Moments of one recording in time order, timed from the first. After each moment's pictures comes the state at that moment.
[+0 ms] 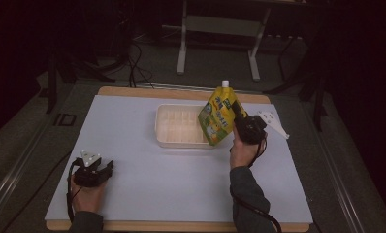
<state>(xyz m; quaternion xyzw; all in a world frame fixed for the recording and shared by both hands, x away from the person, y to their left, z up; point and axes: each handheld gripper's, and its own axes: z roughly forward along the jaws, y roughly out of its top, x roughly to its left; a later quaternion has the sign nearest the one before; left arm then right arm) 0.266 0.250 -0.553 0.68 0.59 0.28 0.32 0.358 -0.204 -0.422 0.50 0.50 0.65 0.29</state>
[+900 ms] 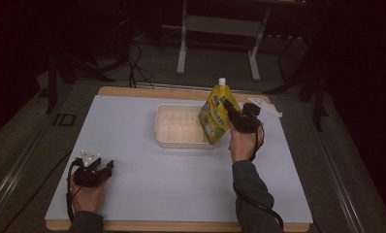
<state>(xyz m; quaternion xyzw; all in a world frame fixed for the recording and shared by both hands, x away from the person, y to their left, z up) 0.266 0.251 -0.553 0.68 0.60 0.28 0.32 0.380 -0.188 -0.400 0.54 0.58 0.57 0.23</state>
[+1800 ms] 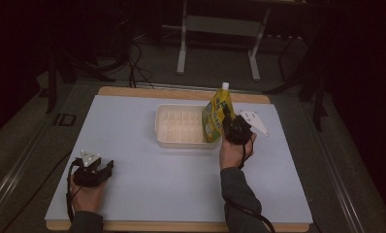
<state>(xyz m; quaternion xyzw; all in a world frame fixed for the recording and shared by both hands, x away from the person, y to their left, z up) 0.266 0.251 -0.553 0.68 0.59 0.28 0.32 0.359 -0.167 -0.430 0.53 0.53 0.57 0.34</state>
